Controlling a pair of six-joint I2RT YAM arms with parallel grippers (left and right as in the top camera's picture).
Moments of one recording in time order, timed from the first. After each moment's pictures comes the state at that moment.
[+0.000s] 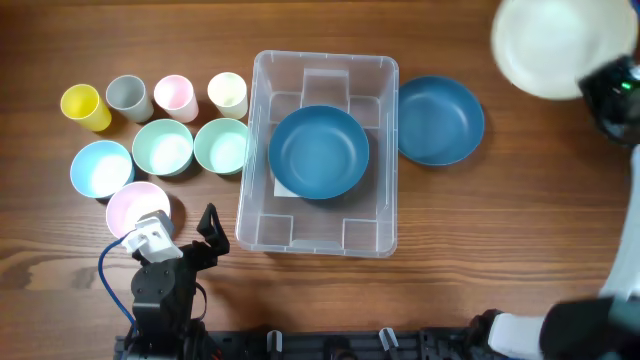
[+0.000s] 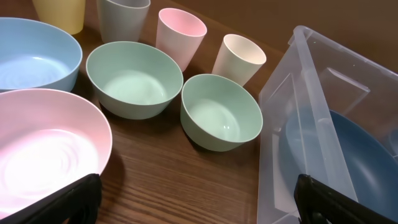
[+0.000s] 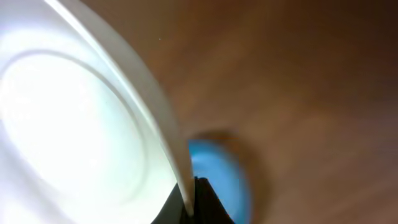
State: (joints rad) left arm -0.06 0.01 0.14 -0.50 -0.11 -0.43; right arm -0.34 1.50 1.54 -0.86 -0.20 0.58
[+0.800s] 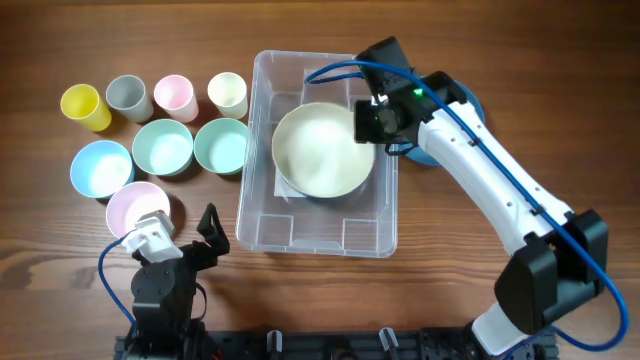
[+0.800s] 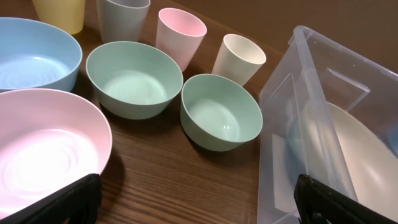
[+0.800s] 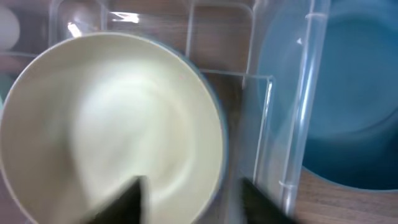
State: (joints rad) left arm -0.06 0.01 0.14 -0.50 -0.11 -0.43; right arm 0.47 1.77 1.54 -0.96 0.04 0.42
